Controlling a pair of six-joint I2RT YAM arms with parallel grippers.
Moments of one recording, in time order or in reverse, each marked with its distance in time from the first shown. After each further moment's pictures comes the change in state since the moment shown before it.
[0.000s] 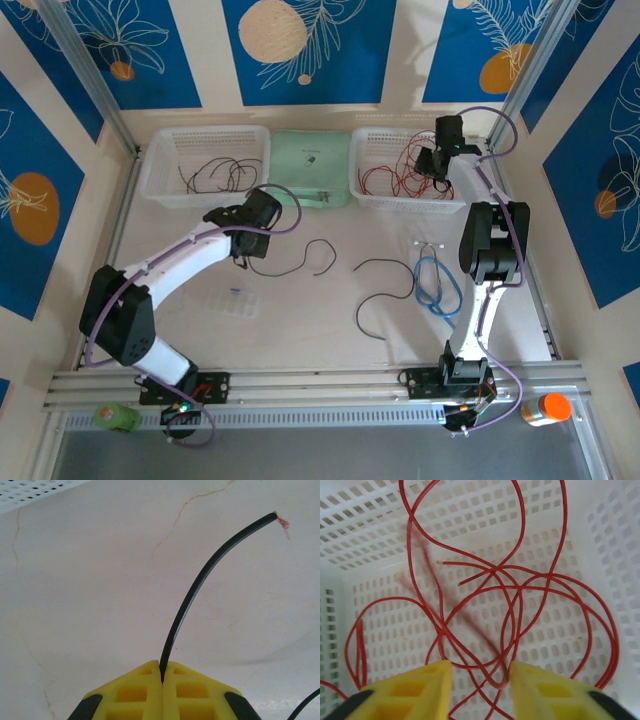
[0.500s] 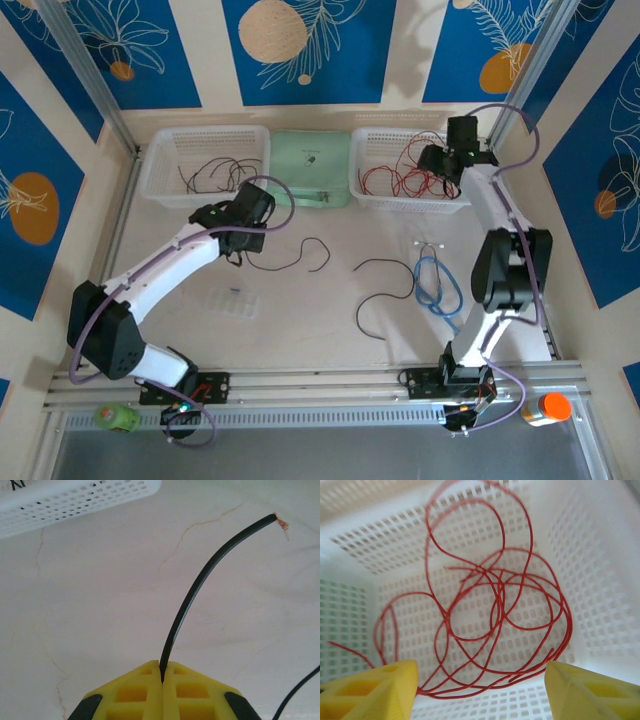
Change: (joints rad) left arm 0.000 -0.086 0.055 -0.052 0.004 -0.005; right arm 0.000 -0.311 -0.204 0.032 0.033 0.007
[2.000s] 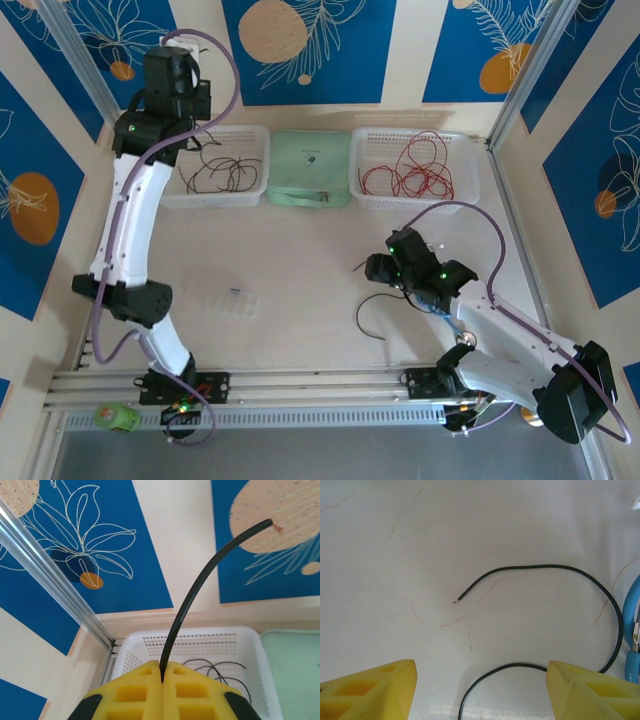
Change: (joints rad) left arm 0.319 0.343 1.103 -0.019 -0.095 0.393; right arm 0.639 -0.742 -0.818 -0.065 0.093 0.345
